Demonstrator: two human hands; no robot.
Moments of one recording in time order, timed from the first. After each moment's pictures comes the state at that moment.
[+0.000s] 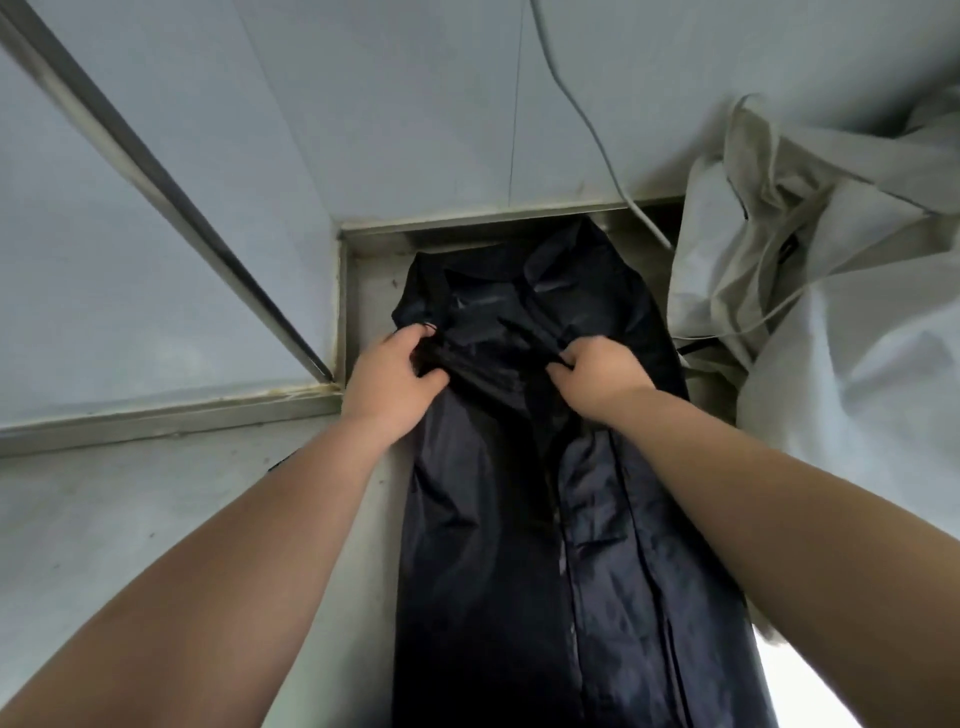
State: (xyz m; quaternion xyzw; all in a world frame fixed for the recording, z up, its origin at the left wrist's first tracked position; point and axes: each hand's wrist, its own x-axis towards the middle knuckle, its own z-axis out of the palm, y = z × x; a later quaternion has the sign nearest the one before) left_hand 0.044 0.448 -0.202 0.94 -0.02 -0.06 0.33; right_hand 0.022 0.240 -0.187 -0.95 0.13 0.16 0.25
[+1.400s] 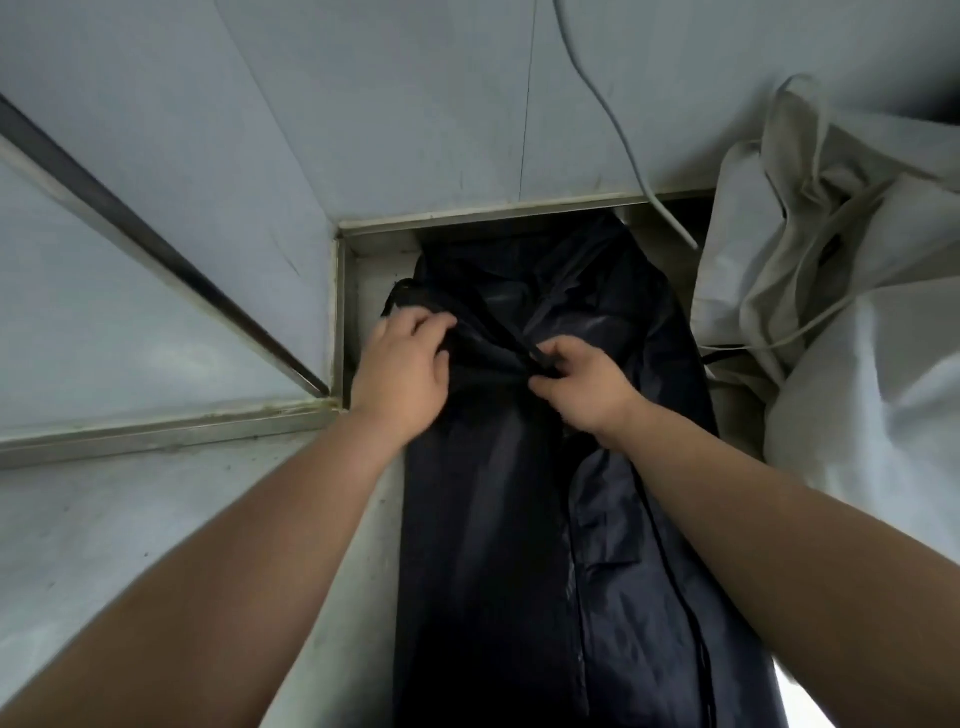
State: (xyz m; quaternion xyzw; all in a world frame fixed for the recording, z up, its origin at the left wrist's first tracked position) left_hand 0.068 0.442 -0.208 0.97 -0.14 -0.02 0.20; right_hand 0.038 0.255 -0.212 -0.79 0.17 0.17 0.57
